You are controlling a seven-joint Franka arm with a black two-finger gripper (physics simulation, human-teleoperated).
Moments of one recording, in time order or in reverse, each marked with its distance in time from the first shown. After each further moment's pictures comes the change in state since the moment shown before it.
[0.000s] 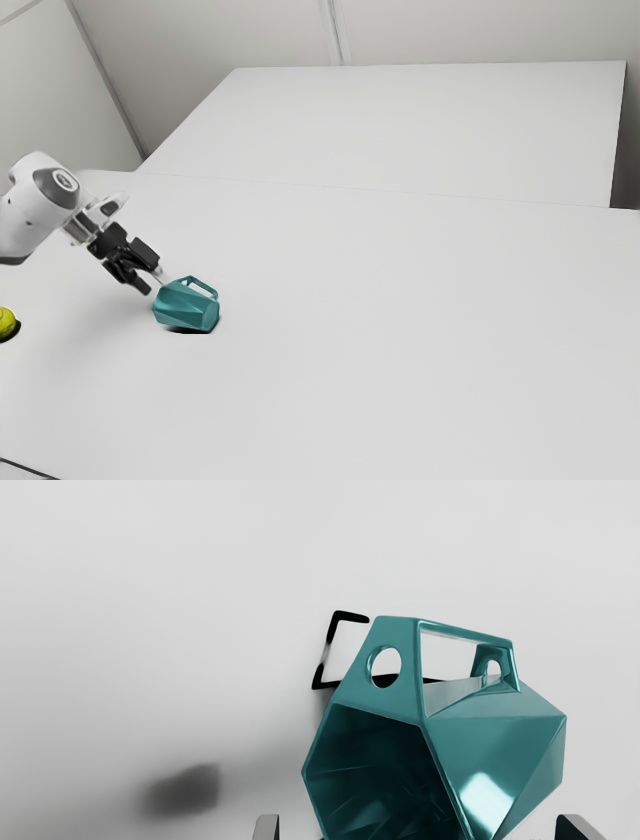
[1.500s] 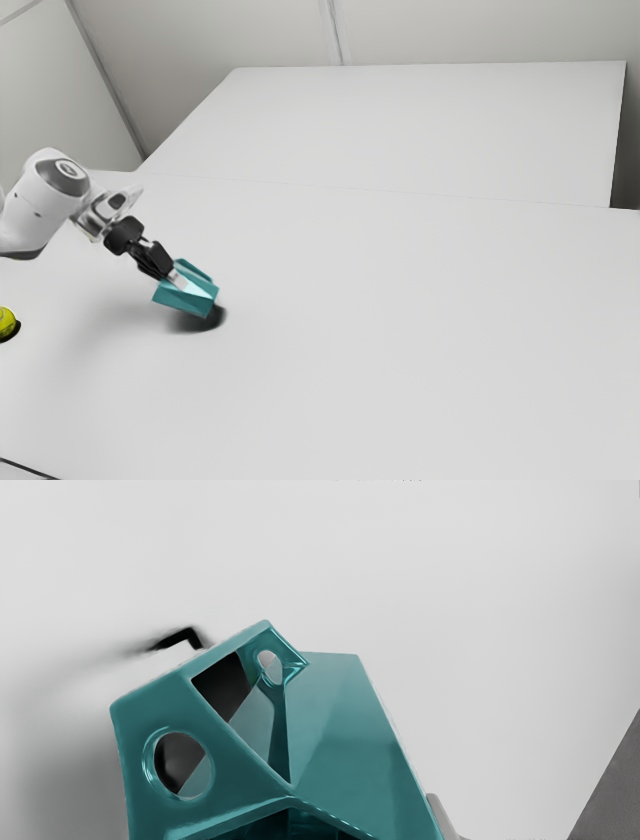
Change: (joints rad) arm -0.005 -0.048 -0.049 -0.016 -0.112 -0.174 0.133
